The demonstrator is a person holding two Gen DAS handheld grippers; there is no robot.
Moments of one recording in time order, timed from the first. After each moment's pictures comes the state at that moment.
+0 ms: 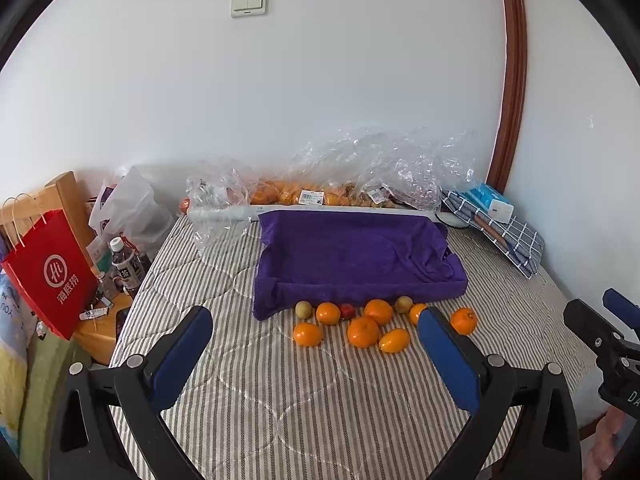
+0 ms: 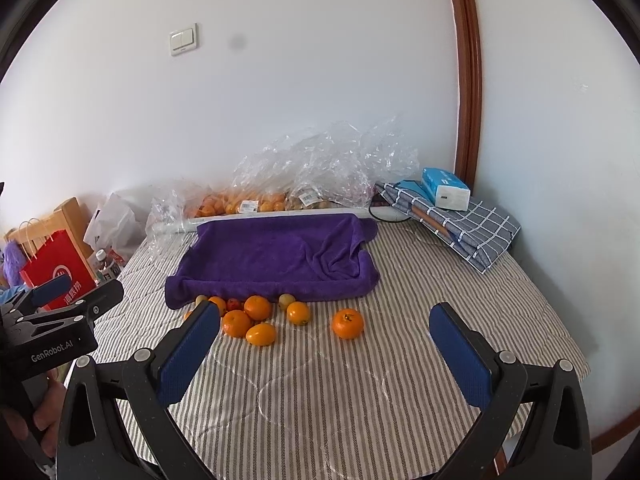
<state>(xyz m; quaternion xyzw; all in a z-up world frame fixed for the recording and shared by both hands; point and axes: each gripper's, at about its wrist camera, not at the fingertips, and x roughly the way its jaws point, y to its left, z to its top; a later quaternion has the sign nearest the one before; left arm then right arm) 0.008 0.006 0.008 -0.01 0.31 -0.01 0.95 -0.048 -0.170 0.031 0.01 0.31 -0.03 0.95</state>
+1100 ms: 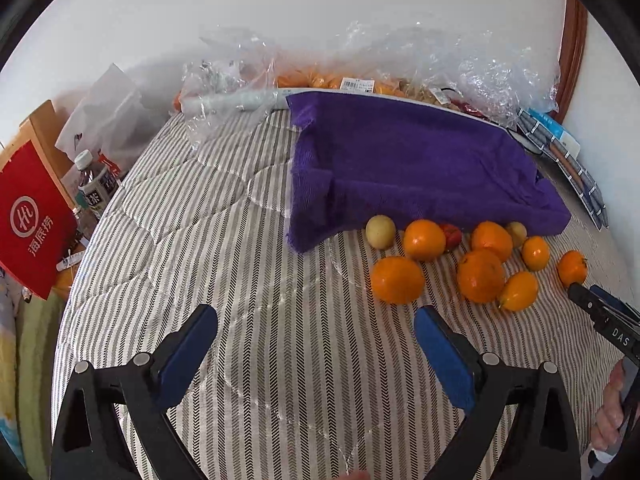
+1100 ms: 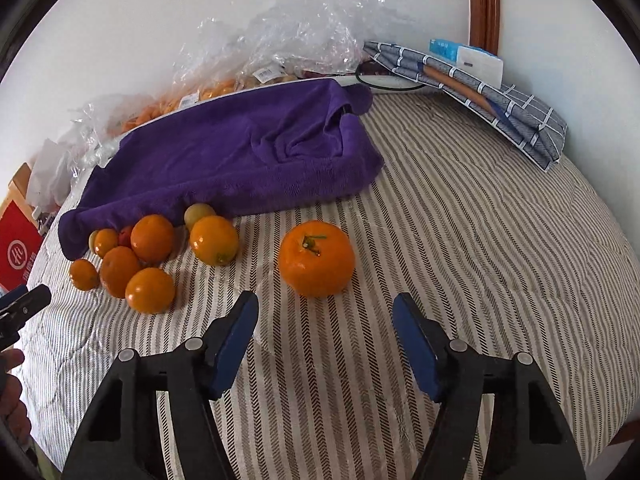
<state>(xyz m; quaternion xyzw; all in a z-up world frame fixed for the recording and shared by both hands) 0.103 0.059 -0.132 -0.01 0.44 0.01 0.90 0.068 -0.209 -0.146 0.05 0.46 -0.05 0.89</state>
